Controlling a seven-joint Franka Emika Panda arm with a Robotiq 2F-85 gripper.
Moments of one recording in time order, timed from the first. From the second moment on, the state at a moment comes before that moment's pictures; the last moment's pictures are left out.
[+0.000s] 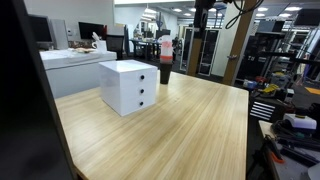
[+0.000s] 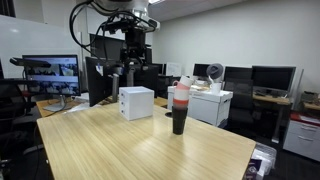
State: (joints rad) arm -0.24 -0.08 -0.16 -1.99 -0.01 1.90 -0.39
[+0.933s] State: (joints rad) arm -0.22 -0.09 -0.18 -2.00 -0.02 1.91 -0.39
